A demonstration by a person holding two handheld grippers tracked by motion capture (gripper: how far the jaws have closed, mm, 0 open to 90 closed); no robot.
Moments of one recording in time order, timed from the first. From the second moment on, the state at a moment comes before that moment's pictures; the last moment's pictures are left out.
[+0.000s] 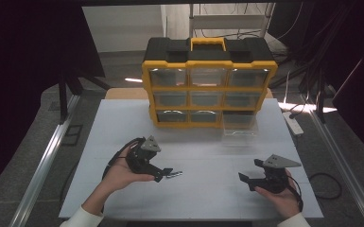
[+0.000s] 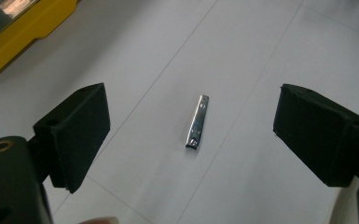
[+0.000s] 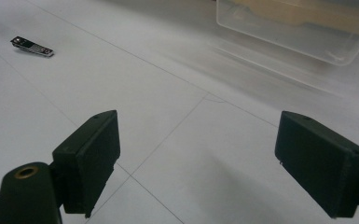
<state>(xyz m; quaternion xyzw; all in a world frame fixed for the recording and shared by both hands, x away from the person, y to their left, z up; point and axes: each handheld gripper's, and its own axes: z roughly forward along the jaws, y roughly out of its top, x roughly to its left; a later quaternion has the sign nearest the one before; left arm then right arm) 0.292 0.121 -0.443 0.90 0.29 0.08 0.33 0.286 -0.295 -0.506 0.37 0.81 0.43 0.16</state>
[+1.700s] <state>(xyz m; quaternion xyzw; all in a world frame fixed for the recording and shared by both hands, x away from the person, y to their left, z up) 0.321 0.076 -0.478 0.94 0.24 0.04 0.23 0.287 -0.297 -0.507 0.38 0.81 0.43 0.16</state>
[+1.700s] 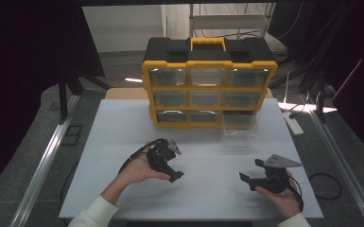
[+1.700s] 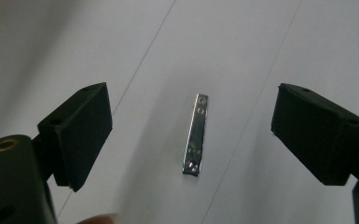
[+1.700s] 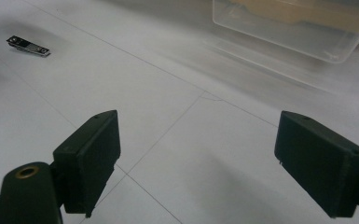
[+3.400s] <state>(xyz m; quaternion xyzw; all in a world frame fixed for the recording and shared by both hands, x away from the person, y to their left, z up) 0.316 0.066 -0.507 0.96 0.22 0.02 0.16 0.287 -0.297 -0.508 0.37 0.81 0.43 0.16</state>
